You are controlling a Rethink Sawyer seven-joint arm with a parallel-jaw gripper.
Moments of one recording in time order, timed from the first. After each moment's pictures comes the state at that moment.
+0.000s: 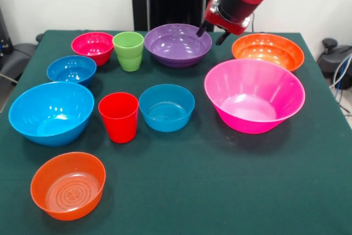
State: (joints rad) arm -0.01 -0.49 0.05 1.78 -0.52 0.76 2.46
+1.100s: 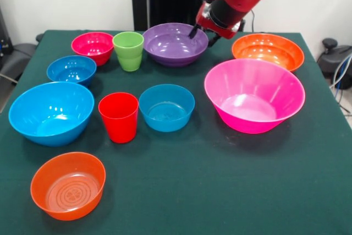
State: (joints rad) arm 0.01 -0.42 0.01 1.77 -0.54 0.73 2.46
